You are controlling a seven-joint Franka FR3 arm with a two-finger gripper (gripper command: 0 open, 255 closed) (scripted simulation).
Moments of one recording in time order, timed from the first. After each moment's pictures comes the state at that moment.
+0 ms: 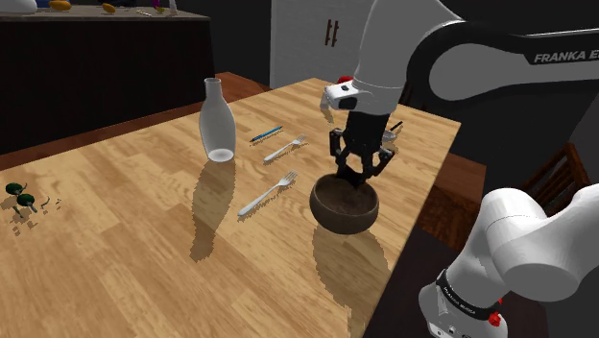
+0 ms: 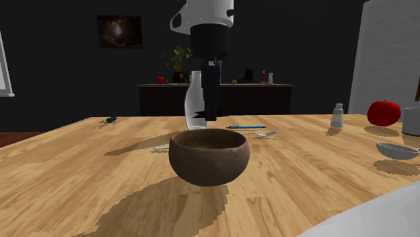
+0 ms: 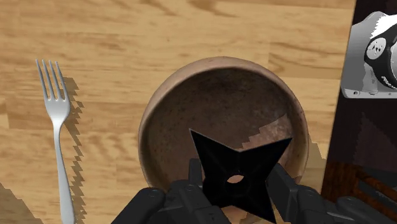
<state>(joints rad) 0.39 -0.64 0.05 -2.43 0.03 1.79 -1.29</state>
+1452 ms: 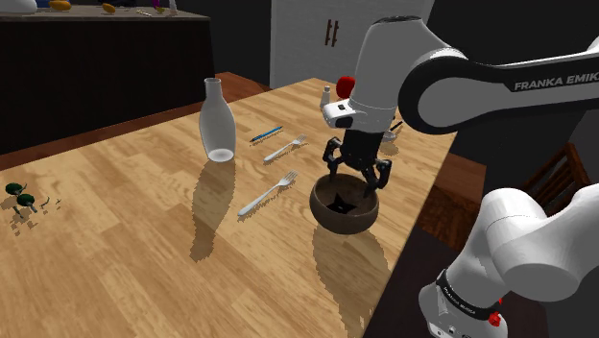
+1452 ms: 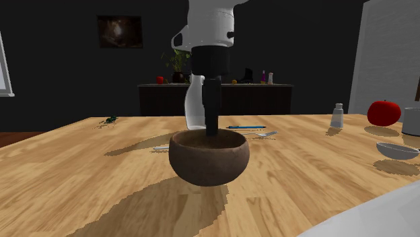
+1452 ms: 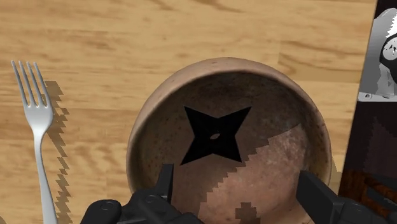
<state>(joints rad) 0.39 -0.64 0.05 -2.52 0.03 1.88 -1.29</state>
